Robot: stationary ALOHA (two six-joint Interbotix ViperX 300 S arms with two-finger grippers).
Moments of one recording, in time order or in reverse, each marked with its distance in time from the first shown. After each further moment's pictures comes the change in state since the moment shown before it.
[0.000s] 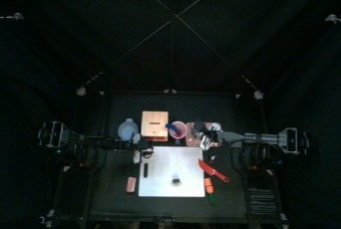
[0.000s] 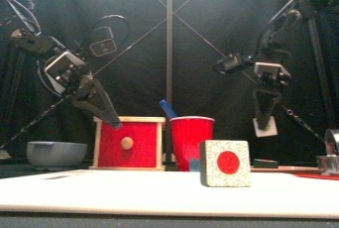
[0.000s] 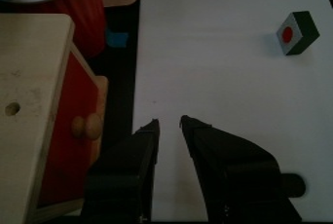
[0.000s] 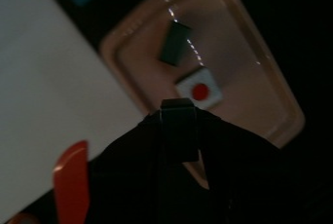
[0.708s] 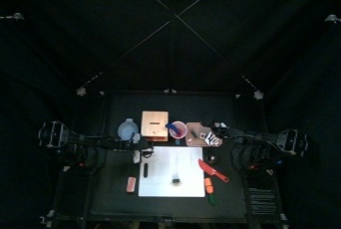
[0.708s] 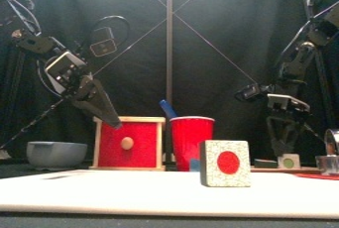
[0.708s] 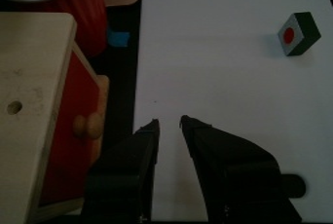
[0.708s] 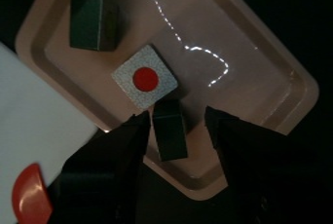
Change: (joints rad) left arm 0.003 0.000 0.000 -0.005 0.002 -0.002; right arm 0.011 -0.044 0.034 0.083 -0.150 -0.003
